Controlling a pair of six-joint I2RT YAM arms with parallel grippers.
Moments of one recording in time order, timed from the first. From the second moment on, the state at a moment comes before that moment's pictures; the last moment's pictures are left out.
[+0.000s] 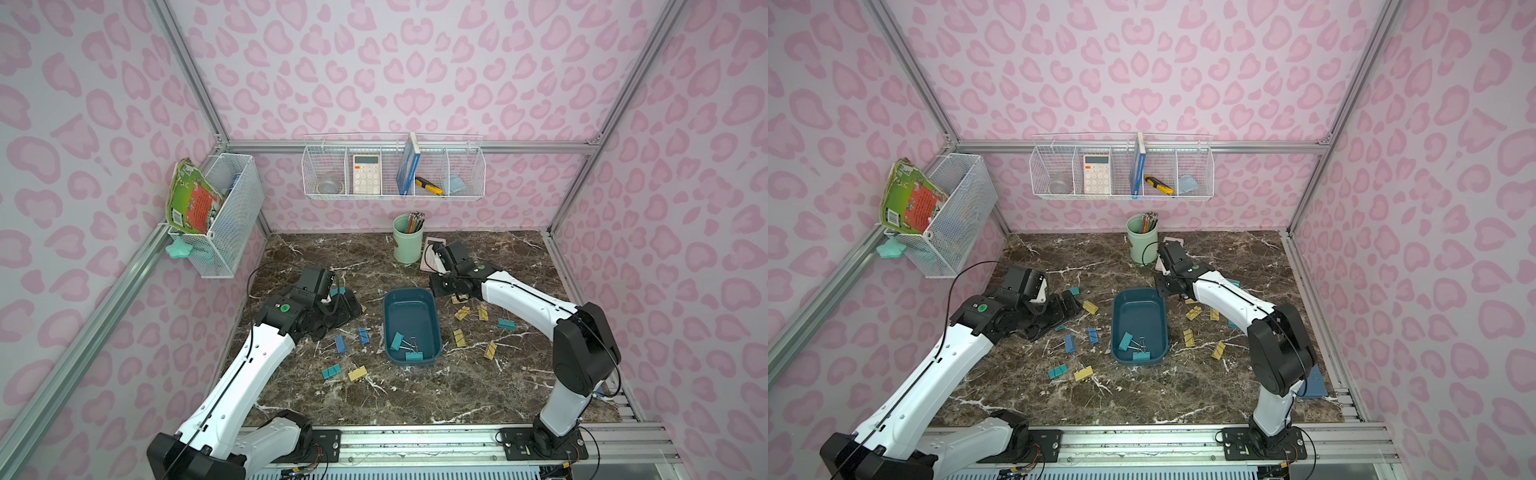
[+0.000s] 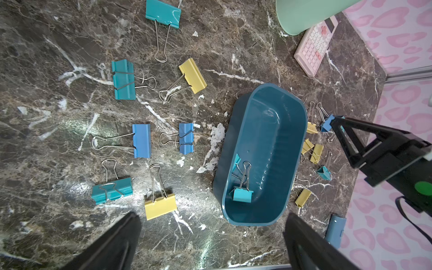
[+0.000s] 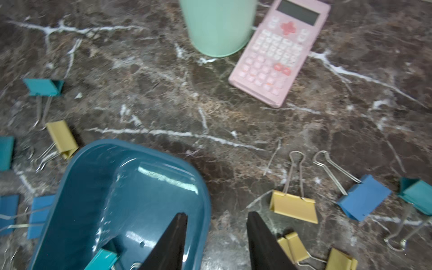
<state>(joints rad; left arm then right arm) -0.34 1.12 1.13 -1.01 0.09 -0.79 0.66 1.78 1.37 -0.51 0.03 0.20</state>
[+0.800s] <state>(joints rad) -0.34 1.11 1.13 -1.01 -0.01 -0.75 0.91 1.92 1.31 -0.68 -0.02 0.21</state>
